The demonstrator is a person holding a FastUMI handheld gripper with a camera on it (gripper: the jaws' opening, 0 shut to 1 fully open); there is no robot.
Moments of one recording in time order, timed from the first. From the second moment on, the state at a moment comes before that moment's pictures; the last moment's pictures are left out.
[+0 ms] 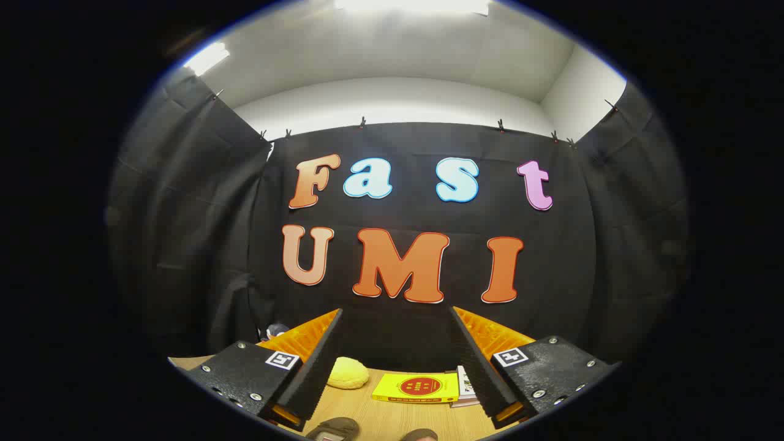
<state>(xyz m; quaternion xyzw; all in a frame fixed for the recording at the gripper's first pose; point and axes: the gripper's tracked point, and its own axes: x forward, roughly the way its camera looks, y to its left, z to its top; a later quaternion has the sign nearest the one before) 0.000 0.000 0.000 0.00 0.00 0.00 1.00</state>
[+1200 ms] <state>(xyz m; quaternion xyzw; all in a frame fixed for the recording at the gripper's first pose) -0.007 0.078 -0.071 0.08 0.11 0.11 0.99</state>
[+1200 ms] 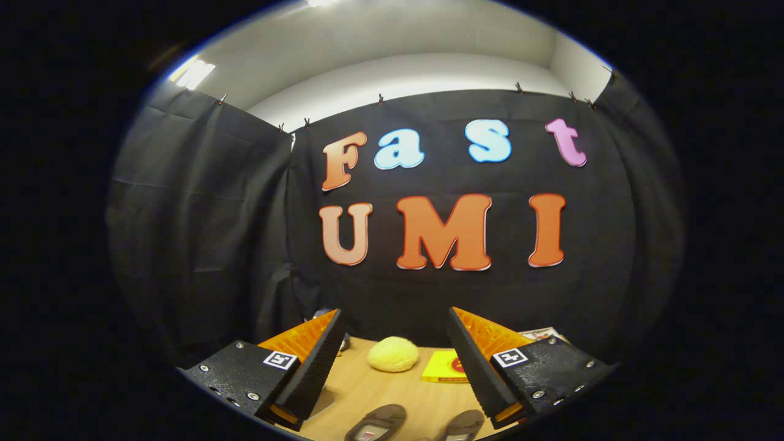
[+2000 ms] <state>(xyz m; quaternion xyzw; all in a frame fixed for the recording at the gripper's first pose) -0.075 0.273 -0.247 0.27 0.44 0.33 0.79</state>
